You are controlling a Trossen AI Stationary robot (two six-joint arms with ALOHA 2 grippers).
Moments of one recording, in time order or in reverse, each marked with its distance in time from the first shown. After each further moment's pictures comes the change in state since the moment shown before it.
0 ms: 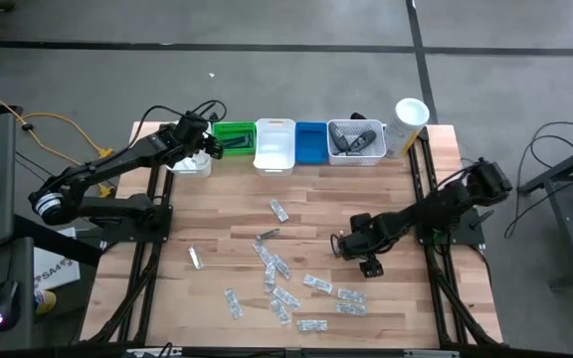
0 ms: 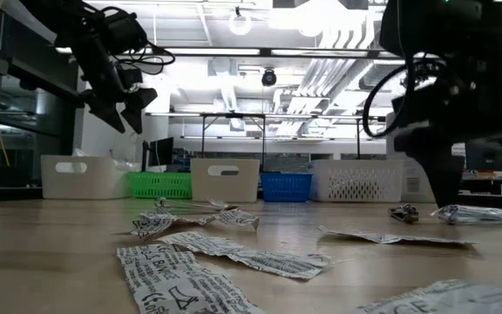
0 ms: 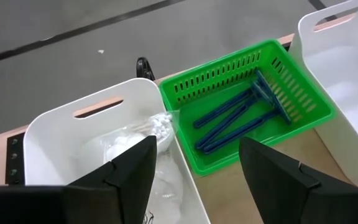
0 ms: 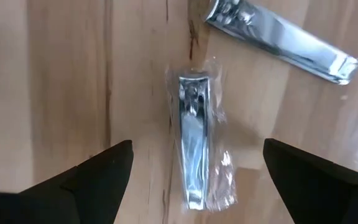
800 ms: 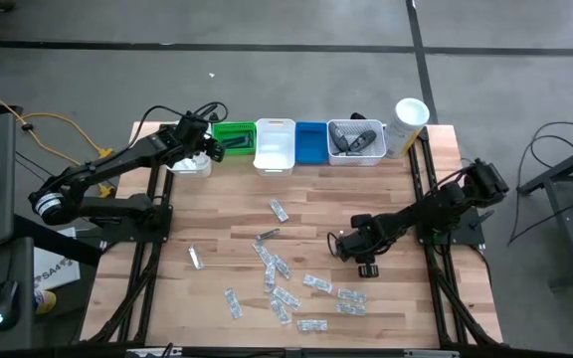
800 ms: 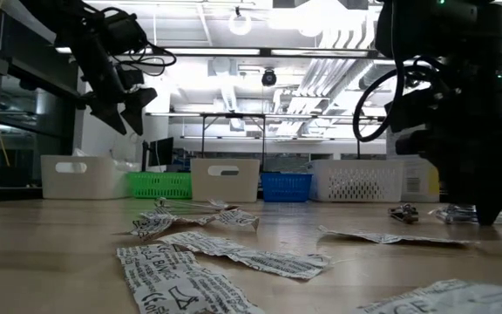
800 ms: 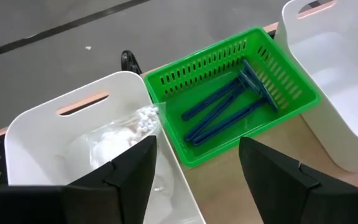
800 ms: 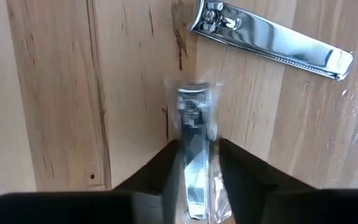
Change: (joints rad) left arm 0.000 0.000 0.000 -0.013 0.054 0.023; right arm 0.004 0.062 0.002 0.024 -0.002 0.102
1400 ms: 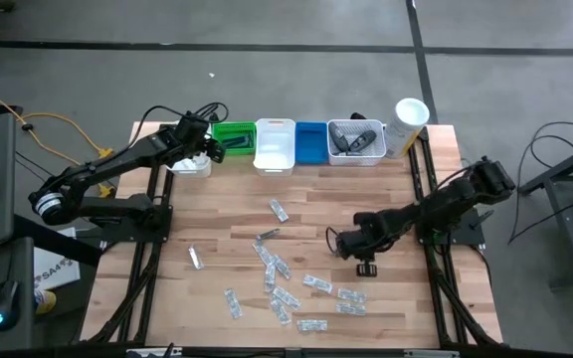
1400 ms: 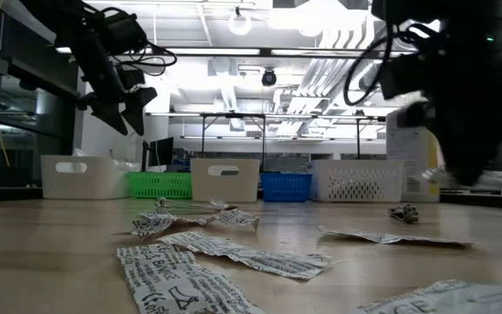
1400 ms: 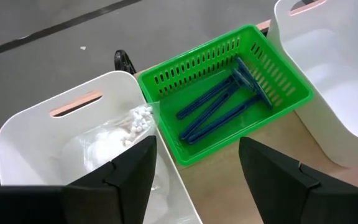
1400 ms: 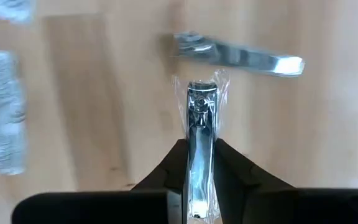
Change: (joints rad) left arm 0.000 0.000 0.000 0.001 0.022 0.012; right arm -0.005 -0.097 0.103 -0.181 0.042 0.092
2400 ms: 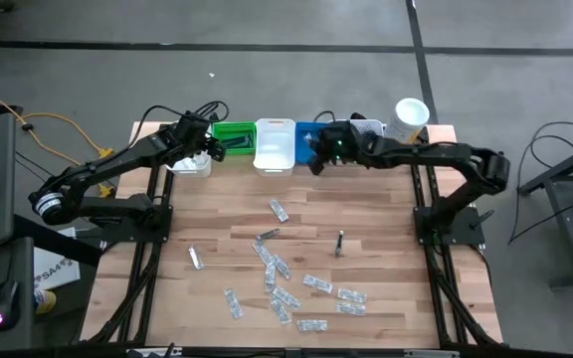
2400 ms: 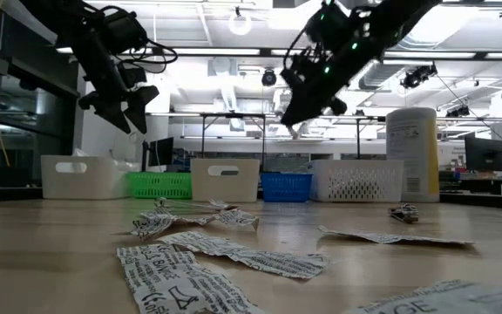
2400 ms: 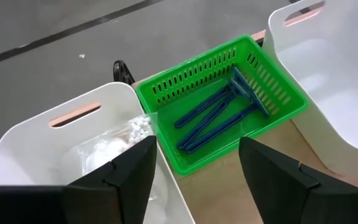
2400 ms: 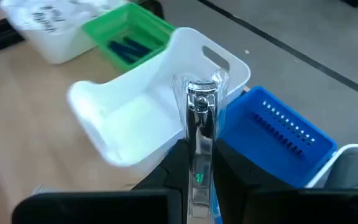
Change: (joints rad) left arm 0.000 0.000 0.000 0.033 -0.001 0.017; right arm -0.733 0.003 0.103 0.766 0.147 -0.177
